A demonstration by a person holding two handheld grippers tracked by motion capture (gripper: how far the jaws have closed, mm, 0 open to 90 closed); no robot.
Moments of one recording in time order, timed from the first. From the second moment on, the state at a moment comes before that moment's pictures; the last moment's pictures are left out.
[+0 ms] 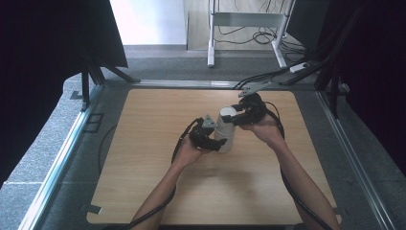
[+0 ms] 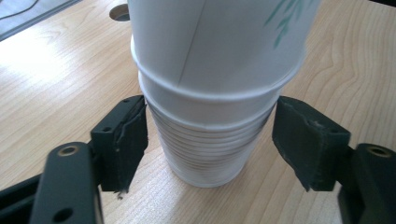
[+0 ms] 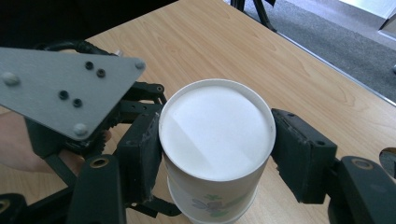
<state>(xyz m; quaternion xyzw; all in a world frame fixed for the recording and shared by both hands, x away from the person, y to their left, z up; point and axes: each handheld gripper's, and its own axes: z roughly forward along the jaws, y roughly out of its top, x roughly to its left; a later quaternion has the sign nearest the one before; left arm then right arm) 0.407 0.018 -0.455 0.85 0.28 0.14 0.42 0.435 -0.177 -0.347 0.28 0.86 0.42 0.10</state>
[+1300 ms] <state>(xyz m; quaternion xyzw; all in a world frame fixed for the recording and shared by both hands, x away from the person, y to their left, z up) 0.380 0.035 -0.460 0.86 0.29 0.10 0.42 0.407 -0.188 -0.281 0.25 0.86 0.44 0.12</state>
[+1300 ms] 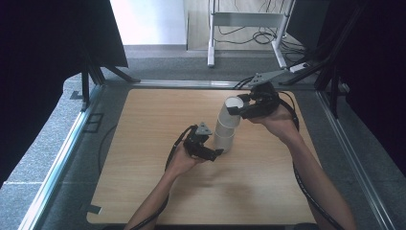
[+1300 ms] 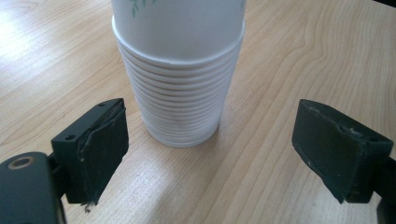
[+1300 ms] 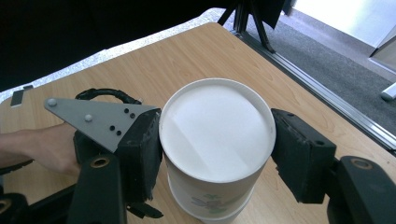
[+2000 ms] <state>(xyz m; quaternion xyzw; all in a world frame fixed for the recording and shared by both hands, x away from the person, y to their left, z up) 0.351 0.045 -0.462 0.86 0.28 0.08 0.43 0.373 -0.205 -0.286 0.22 0.86 0.45 0.12</state>
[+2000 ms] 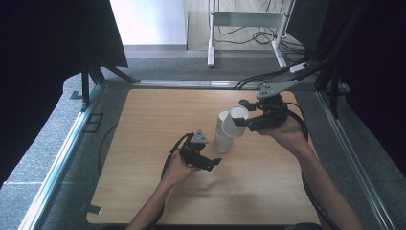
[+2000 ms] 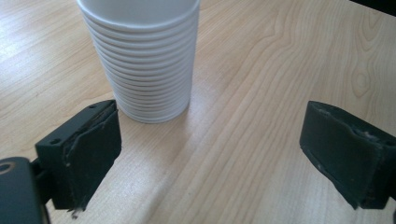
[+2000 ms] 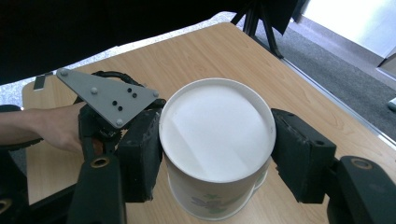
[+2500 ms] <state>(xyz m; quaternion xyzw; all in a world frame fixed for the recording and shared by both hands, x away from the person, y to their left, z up) 0.328 0.048 -0.470 0.86 0.26 0.09 0.44 0.352 -0.214 -0.314 0.21 0.86 0.45 0.11</state>
